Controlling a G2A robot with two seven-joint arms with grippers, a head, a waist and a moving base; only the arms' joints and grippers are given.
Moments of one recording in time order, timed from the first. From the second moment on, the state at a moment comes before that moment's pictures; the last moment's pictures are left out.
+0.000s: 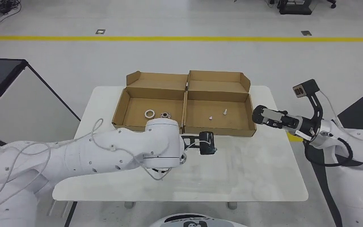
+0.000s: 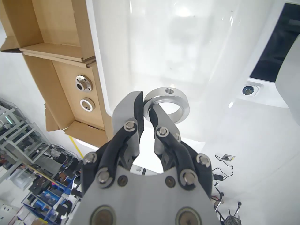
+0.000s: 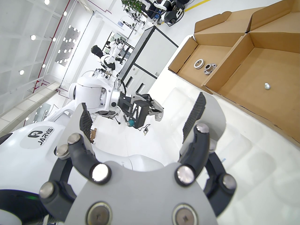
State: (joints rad) left arm 0.36 -1.02 -0.20 -2.10 0.57 -0.10 -1.54; right arm -1.59 -0.99 1.83 -1.94 0.38 -0.14 1.18
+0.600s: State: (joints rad) left arm 0.62 -0.85 -0.60 -2.15 0.37 -0.28 -1.16; right arm -1.59 -0.99 1.83 -1.94 0.38 -0.14 1.18
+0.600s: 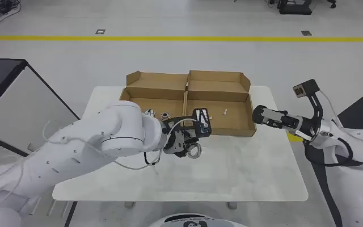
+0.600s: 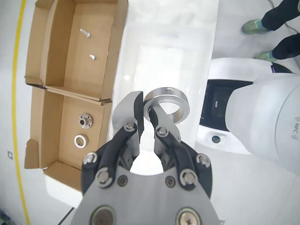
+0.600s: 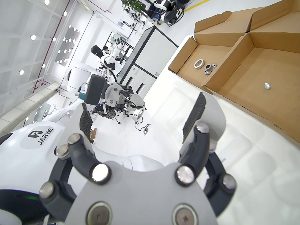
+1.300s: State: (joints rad) left arm 0.96 -0.75 -0.93 -2.06 0.19 -0.72 -0.77; right arm -1.59 -0.99 1.83 -1.94 0.38 -0.14 1.18
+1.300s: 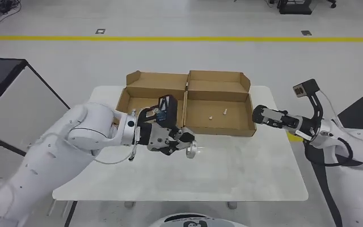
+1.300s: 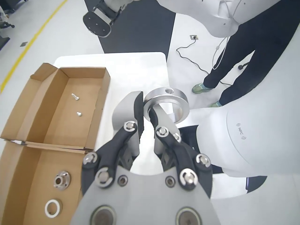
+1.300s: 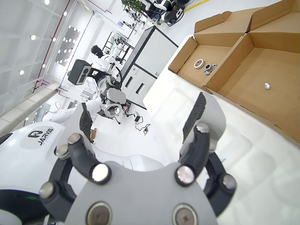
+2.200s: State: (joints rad) left arm 1.10 -0.77 -1.01 -1.96 -0.21 -1.01 -0.48; right arm -1.59 -0.99 1.83 -1.94 0.38 -0.14 1.18
